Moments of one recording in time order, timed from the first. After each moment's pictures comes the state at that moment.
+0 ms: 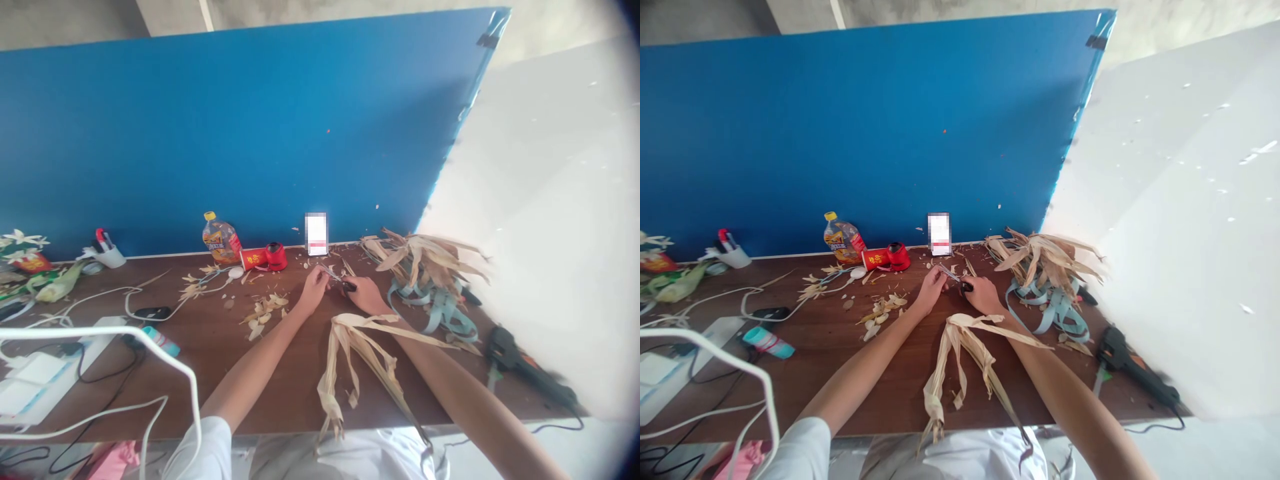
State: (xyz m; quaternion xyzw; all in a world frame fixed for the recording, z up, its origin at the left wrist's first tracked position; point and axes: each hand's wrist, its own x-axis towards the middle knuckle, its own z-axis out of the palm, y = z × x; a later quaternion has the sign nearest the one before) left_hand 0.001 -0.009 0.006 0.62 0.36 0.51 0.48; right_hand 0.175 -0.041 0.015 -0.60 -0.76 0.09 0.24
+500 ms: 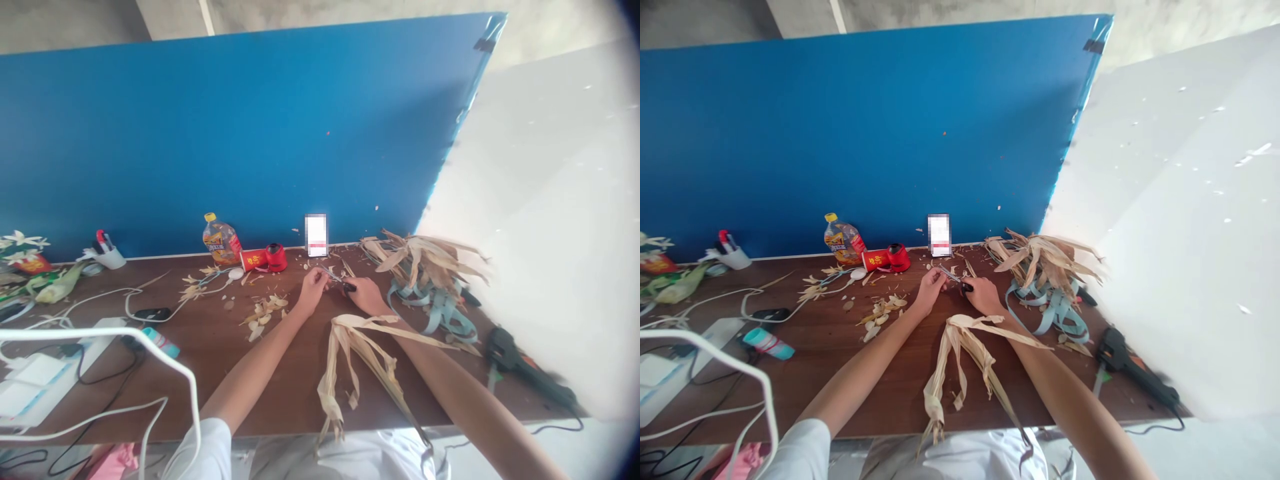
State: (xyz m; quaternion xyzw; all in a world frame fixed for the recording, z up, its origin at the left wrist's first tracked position) left_hand 0.001 -0.005 0.000 0.57 0.38 0.53 0.50; right_hand 0.177 -0.043 0.017 -0.61 -0.76 0.07 0.23
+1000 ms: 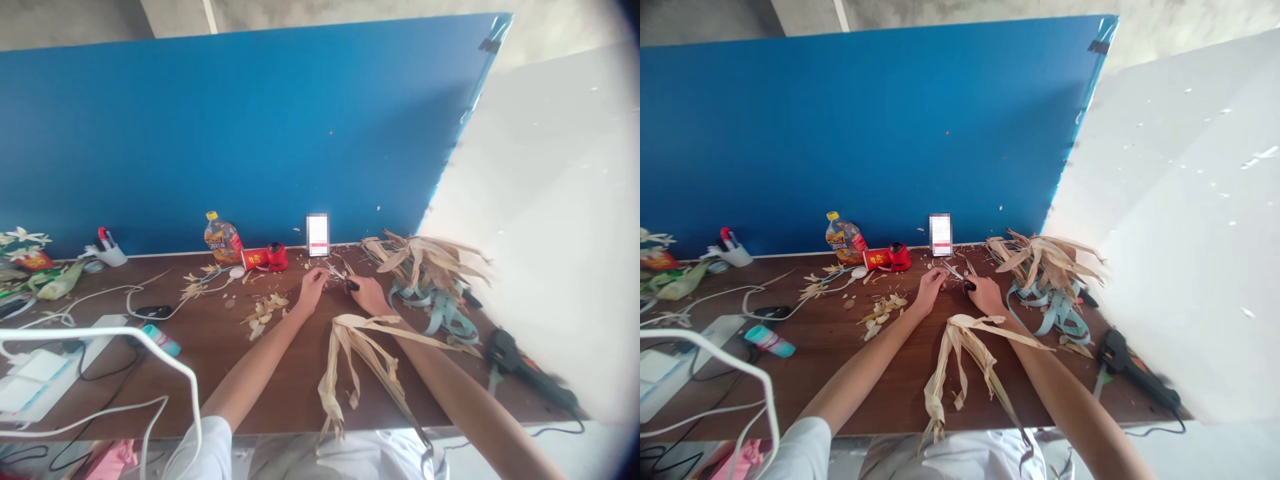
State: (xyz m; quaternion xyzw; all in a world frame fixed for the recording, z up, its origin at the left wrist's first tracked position) left_hand 0.000 -0.003 0.000 0.54 0.39 0.54 0.51; right_hand 0.180 -0.040 0.013 -0.62 -0.74 0.06 0.24
